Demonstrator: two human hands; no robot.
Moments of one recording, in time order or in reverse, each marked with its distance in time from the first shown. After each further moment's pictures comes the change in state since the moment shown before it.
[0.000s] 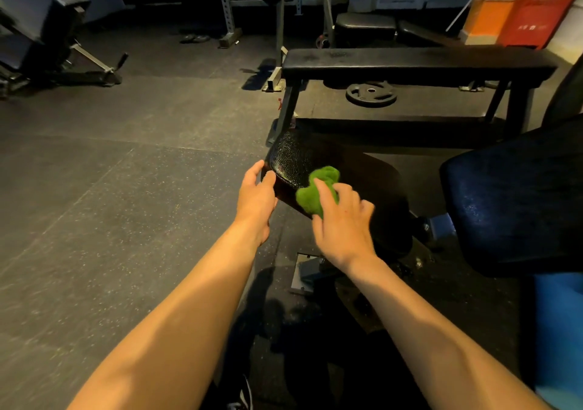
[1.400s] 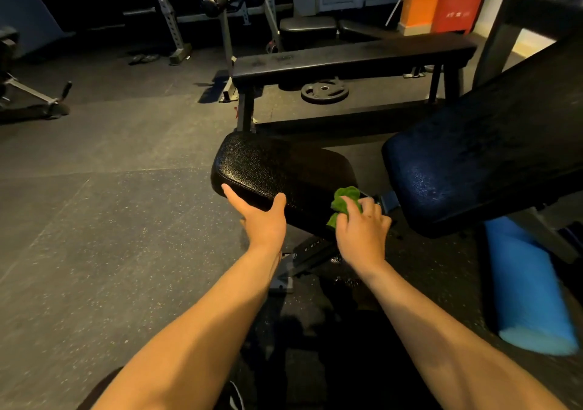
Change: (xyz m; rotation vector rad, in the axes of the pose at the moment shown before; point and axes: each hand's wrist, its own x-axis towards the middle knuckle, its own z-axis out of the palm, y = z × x) left_hand -0.062 -0.055 0.069 0.199 0.078 0.065; right_hand -0.058 0.087 -0.006 0.029 0.082 0.465
